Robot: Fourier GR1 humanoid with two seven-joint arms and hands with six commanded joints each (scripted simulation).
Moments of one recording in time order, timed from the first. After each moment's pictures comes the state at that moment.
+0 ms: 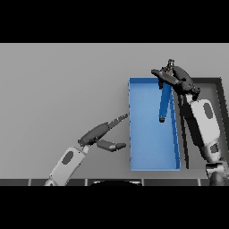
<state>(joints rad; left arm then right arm) -0.21 0.12 -0.50 -1.63 -0.06 -0.31 0.11 -0.72 -0.53 0.19 -1.23 -0.71 0.02 0.56</state>
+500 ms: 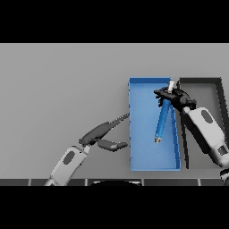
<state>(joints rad) -0.22 0.11 -0.50 -1.62 -0.07 -0.30 0.12 -0.69 -0.71 0.61 -1.11 -0.98 -0.12 0.61</state>
